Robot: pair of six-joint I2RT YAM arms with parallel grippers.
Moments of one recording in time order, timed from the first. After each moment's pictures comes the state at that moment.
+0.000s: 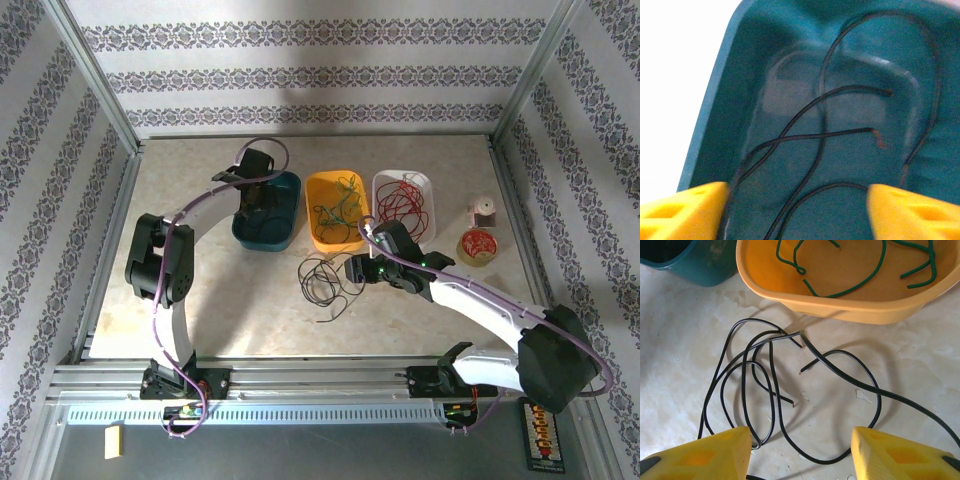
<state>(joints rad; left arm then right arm) -0.31 1.93 1.48 -0.57 -0.17 -0.48 0.60 1.22 0.70 -0.36 -0.15 0.42</state>
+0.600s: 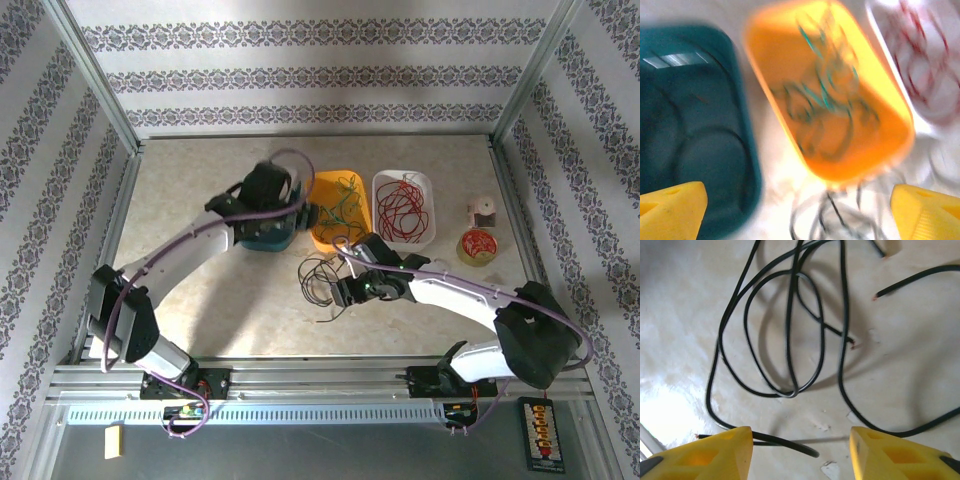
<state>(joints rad) -0.57 1.53 1.24 -0.56 0.07 -0.28 0.72 1.36 0.71 -0.41 -0.28 0.34</state>
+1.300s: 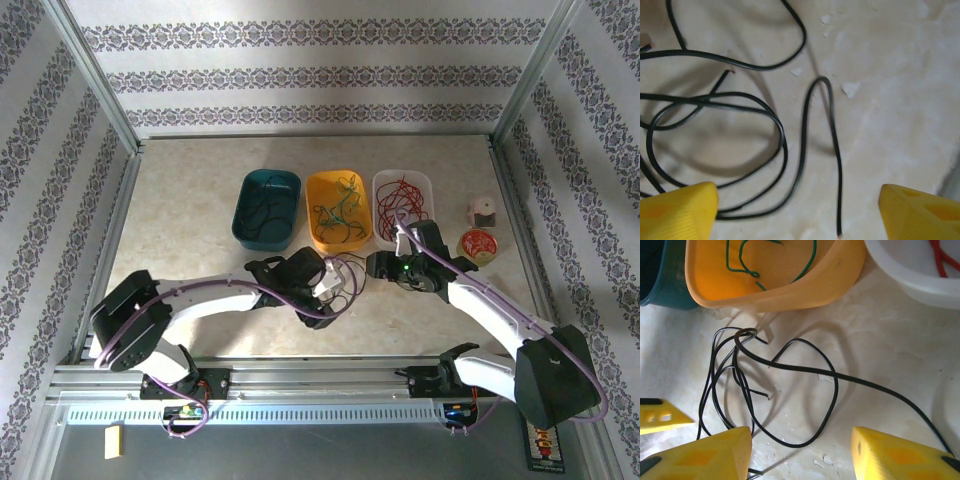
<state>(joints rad) -0.92 1.56 0.88 -0.36 0.14 0.02 0.35 1.14 0.59 -0.35 -0.36 0.48</state>
